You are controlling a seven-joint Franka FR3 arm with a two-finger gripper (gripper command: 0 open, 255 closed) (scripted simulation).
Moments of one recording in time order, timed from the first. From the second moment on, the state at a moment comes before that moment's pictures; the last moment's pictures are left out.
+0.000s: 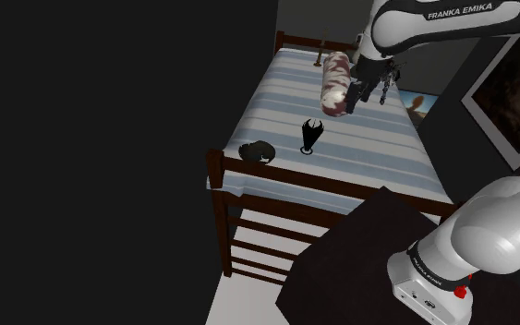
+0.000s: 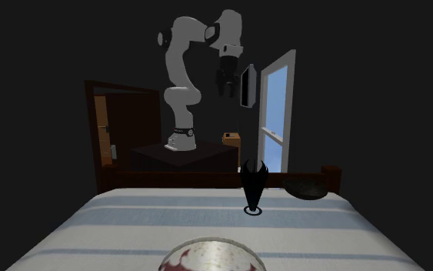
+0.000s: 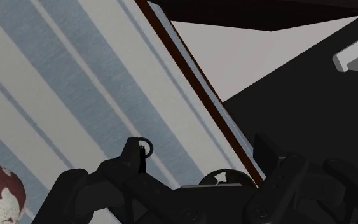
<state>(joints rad) -0.03 -0.36 -0.17 -2.31 -0.14 1.94 -0.26</state>
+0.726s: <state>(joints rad) -0.04 0.06 -0.25 -2.09 -0.03 2.13 -0.47</state>
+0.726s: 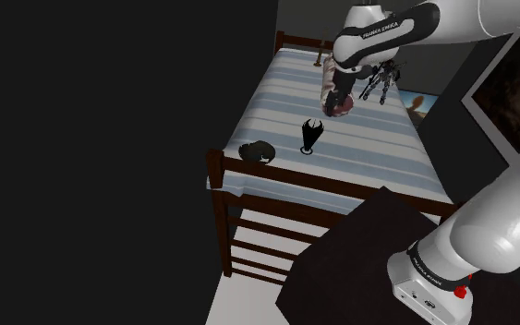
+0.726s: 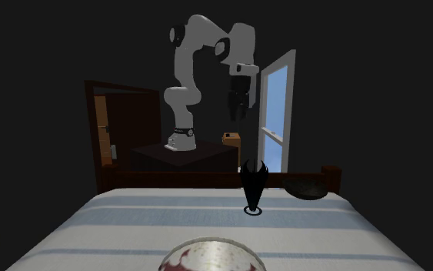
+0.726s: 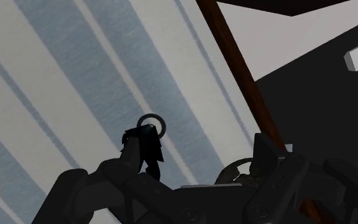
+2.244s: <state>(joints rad) -0.14 0.61 -0.21 -1.66 0.14 2.21 -0.69</state>
